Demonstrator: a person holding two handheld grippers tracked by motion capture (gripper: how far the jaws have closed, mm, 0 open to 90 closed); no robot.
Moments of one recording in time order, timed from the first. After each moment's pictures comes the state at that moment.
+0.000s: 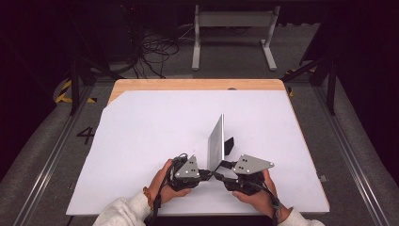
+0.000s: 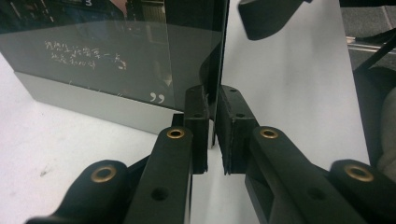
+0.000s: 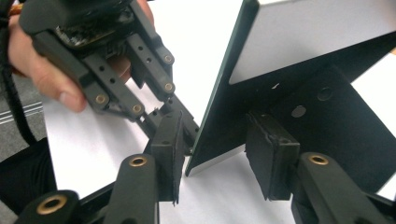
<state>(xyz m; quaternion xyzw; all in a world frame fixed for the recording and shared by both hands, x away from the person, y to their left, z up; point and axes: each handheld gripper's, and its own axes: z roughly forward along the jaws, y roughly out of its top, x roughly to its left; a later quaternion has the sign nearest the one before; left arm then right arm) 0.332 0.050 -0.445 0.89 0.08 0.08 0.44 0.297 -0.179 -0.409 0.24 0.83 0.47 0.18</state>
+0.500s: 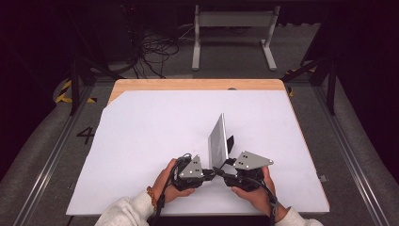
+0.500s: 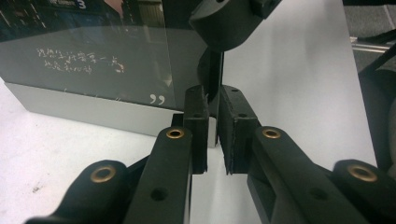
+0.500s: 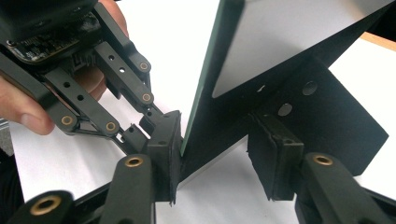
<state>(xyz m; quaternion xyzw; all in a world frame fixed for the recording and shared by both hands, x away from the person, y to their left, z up) 0.333 0.042 -0.446 0.89 0.07 0.09 0.44 0.304 -0.179 -0.414 0.27 0.82 0.46 0.19</state>
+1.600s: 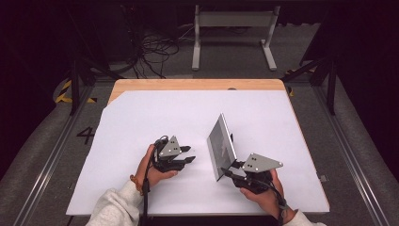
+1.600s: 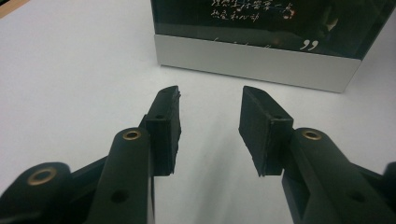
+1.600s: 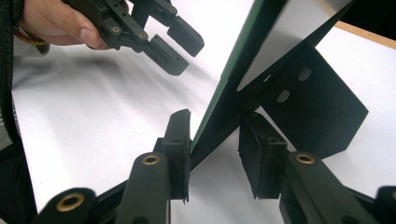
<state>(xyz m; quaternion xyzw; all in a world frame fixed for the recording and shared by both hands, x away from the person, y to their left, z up) 0.378 0.096 -0.441 0.87 0.16 0.13 0.44 0.299 -0.201 -0.414 0.27 0.82 0.47 0.19</state>
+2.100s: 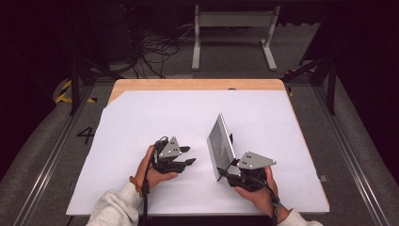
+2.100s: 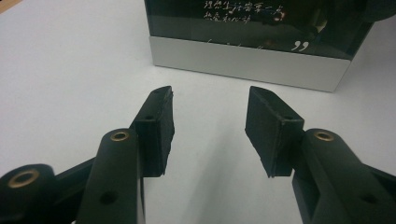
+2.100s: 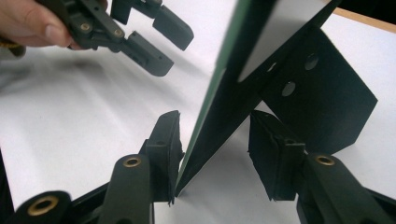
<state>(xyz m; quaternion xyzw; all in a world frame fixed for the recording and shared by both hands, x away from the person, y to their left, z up) 0.374 0.096 -0.440 0.87 0.16 0.13 0.44 0.307 -0.190 -0.423 0.30 0.82 0.46 0.19</state>
